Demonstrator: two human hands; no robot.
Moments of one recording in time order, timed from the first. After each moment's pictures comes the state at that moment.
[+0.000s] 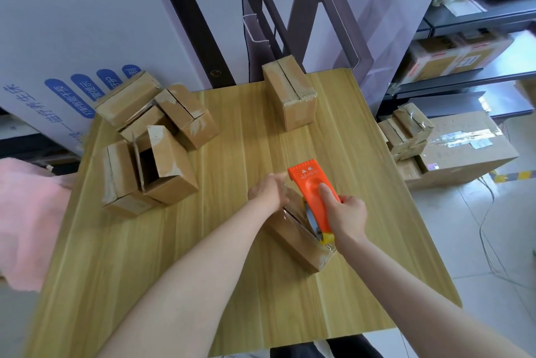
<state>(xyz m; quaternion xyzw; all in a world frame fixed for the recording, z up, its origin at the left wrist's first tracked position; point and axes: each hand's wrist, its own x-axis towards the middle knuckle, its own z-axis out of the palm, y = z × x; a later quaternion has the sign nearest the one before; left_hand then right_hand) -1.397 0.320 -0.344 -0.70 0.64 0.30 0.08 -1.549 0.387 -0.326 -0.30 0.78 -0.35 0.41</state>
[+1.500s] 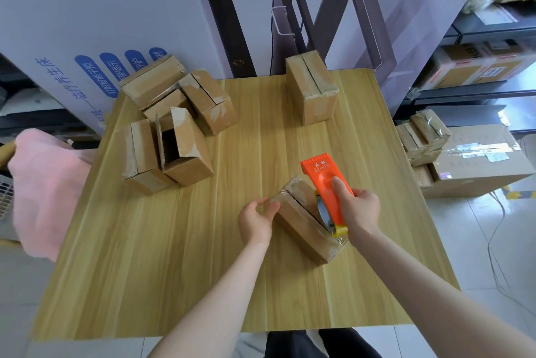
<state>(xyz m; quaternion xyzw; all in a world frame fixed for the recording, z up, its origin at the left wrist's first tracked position) -1.361 0.420 -0.415 -0.80 0.31 0.36 -0.37 -1.548 0.391 -0.332 -0.32 0.76 -0.36 0.43</state>
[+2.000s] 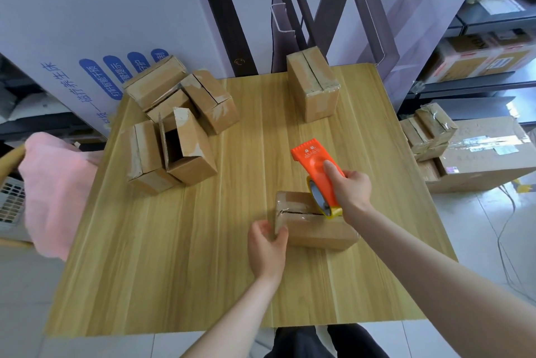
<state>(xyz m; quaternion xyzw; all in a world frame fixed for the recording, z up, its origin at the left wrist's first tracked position) -1.386 0.482 -0.382 -0.80 0.31 0.36 -0.36 -1.534 0.365 -0.324 -0.36 0.73 -0.36 0.45</state>
